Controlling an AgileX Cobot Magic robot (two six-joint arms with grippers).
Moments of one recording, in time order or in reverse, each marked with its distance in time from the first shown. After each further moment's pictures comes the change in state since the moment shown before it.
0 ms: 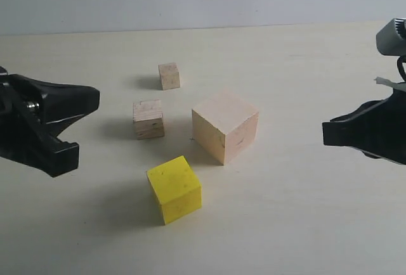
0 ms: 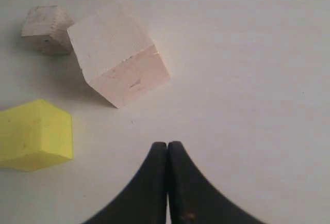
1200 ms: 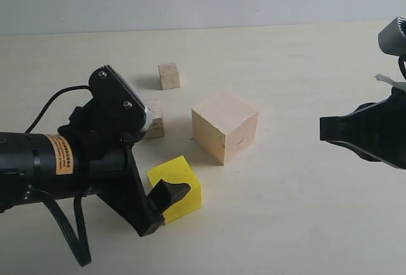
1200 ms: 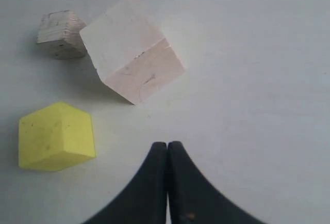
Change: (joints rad) left arm -0.129 0.471 -0.064 0.000 -0.099 0.240; right arm 0.000 0.000 0.000 0.107 0.015 0.001
